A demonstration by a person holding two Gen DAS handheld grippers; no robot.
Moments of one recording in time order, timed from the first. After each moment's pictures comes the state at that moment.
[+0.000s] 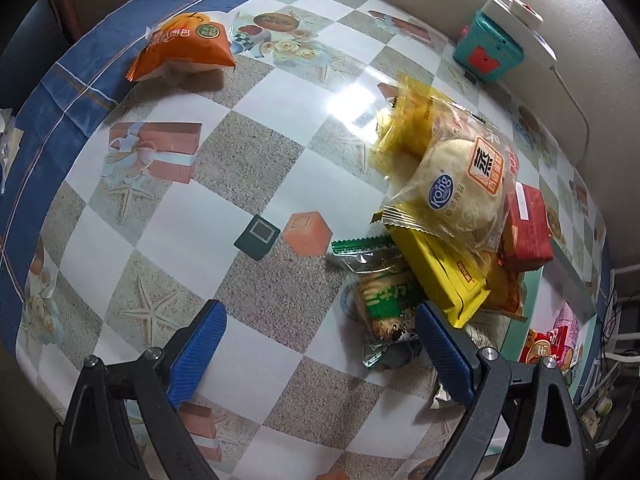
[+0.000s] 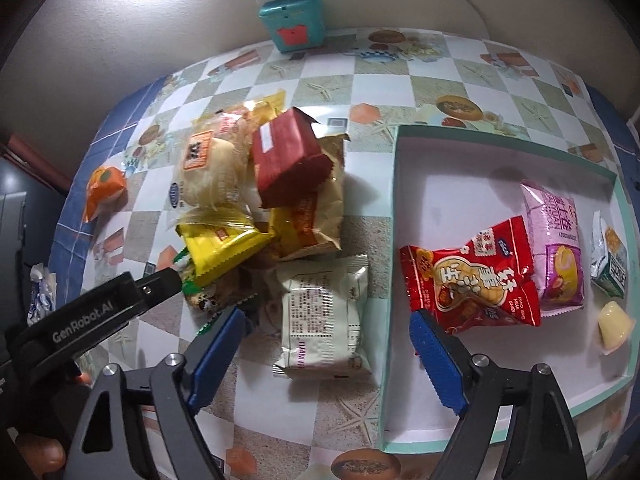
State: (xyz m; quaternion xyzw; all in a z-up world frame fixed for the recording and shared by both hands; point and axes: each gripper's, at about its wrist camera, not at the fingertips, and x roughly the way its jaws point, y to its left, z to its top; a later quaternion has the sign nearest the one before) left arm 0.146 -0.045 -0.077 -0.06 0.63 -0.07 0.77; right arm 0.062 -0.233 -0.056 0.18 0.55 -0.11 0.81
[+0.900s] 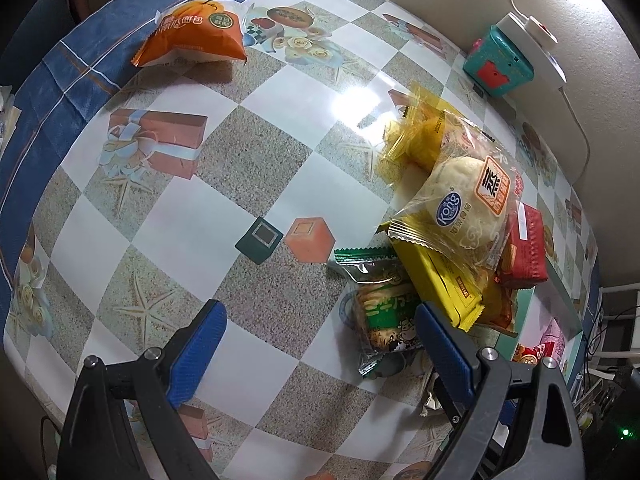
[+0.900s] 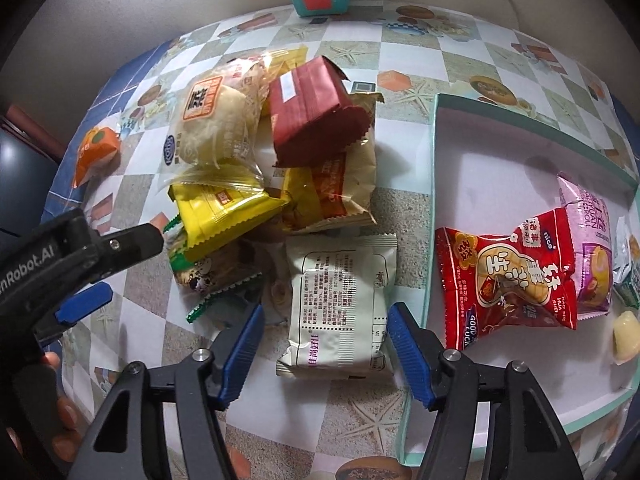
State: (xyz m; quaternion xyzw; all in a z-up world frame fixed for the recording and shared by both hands) left arm 0.156 -0.027 -0.080 -0.10 0.64 -0.07 0.76; right arm 0.076 -0.216 -0.086 0.15 0.59 -0.10 0.79
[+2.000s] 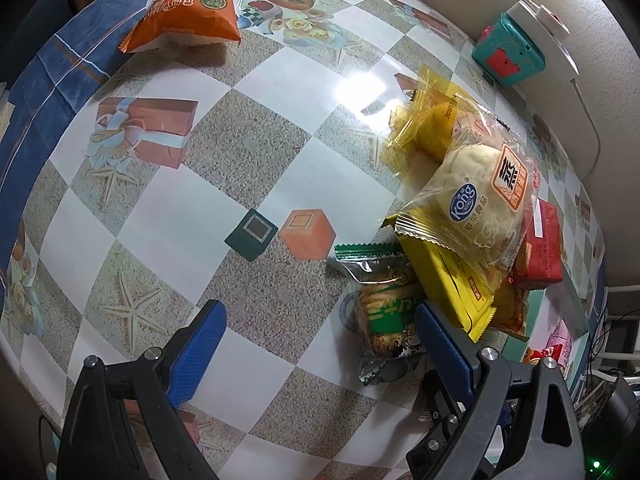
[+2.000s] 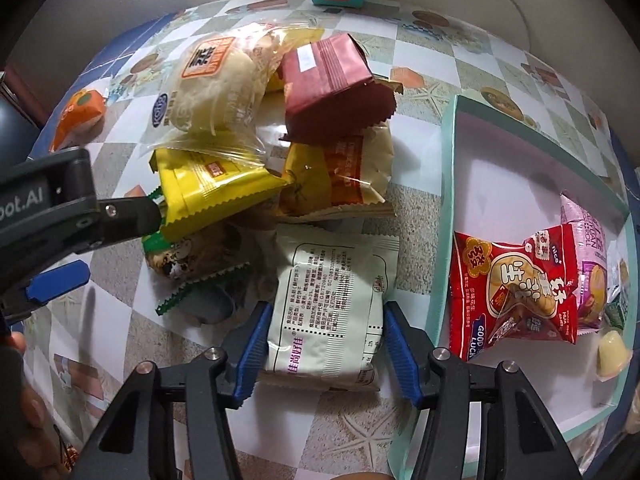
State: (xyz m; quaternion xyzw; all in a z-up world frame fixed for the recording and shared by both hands) left arm 0.165 -0.035 -0.099 -0.09 0.66 -0.06 0.74; right arm 0.085 -0.185 -0.109 0.08 0.60 -0.11 0.79
